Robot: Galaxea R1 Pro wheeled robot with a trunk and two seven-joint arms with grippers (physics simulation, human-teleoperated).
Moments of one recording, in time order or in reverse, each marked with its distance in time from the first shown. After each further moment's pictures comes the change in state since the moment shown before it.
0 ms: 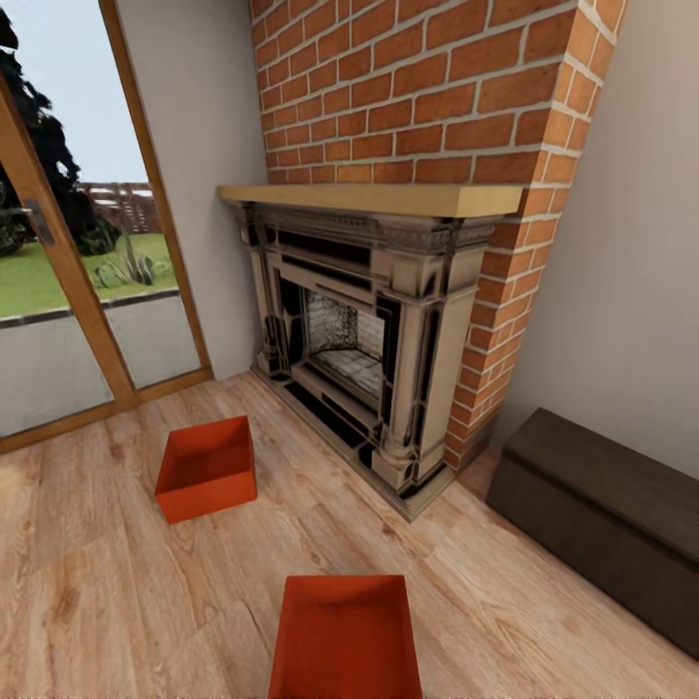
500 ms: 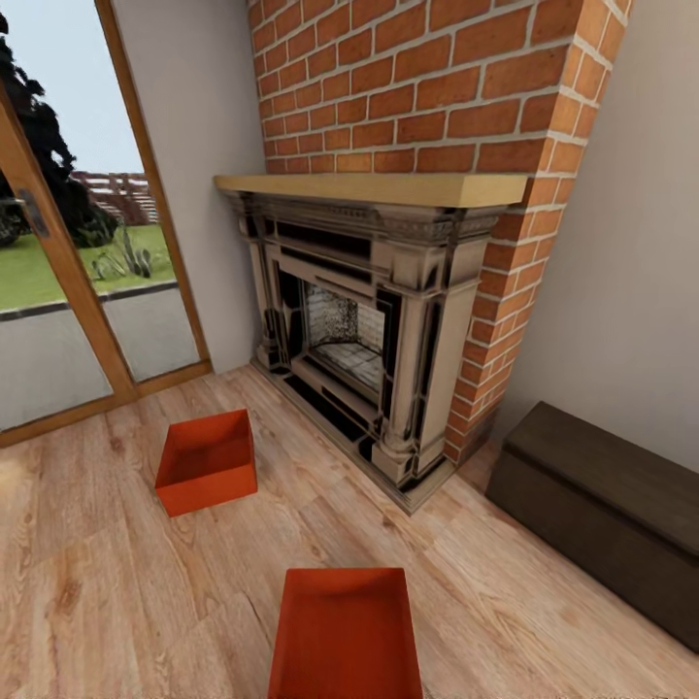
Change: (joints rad) left arm 0.000 0.000 0.000 0.000 0.000 0.000 0.000; right arm 0.000 0.000 0.000 0.000 0.000 0.000 0.000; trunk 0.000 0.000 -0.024
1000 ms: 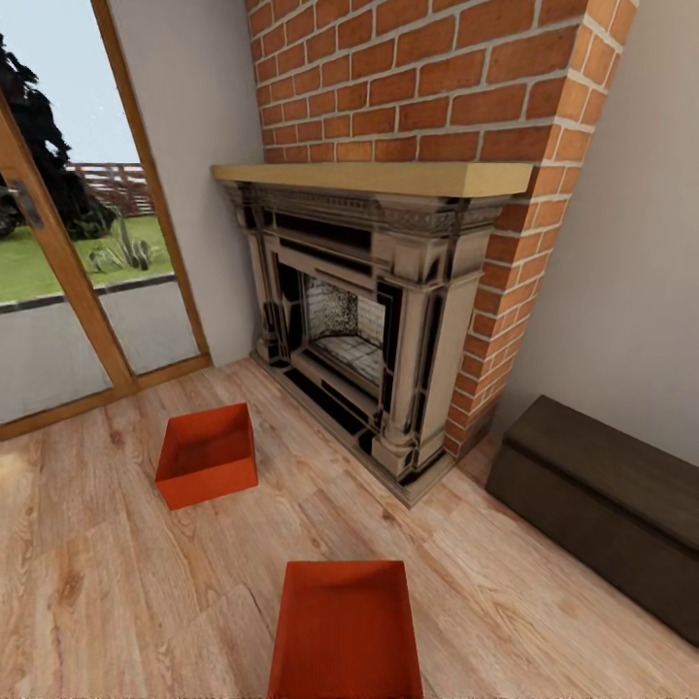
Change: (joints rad) left arm -0.001 0.000 0.000 0.000 0.000 0.000 0.000; right arm 0.000 0.000 0.000 0.000 0.000 0.000 0.000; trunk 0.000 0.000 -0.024
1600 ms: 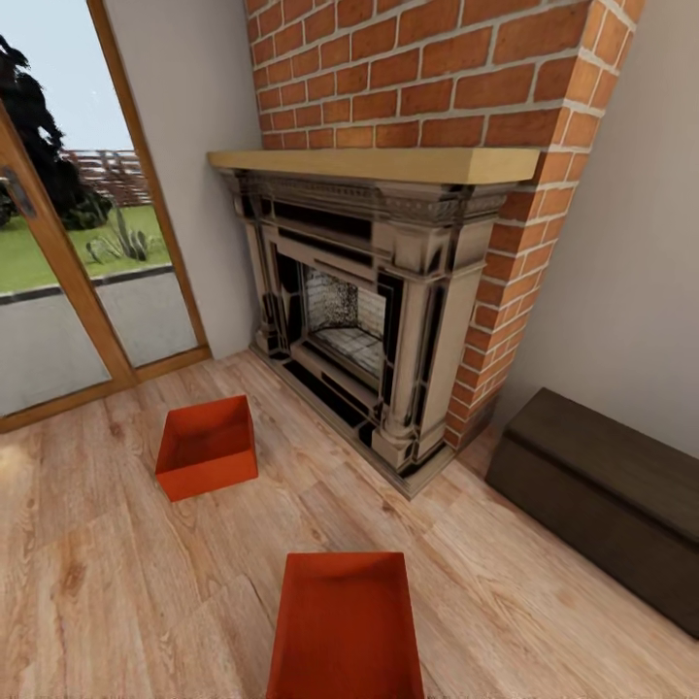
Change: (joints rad) left arm 0.000 0.000 0.000 0.000 0.000 0.000 0.000; right arm 0.000 0.000 0.000 0.000 0.000 0.000 0.000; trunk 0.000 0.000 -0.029
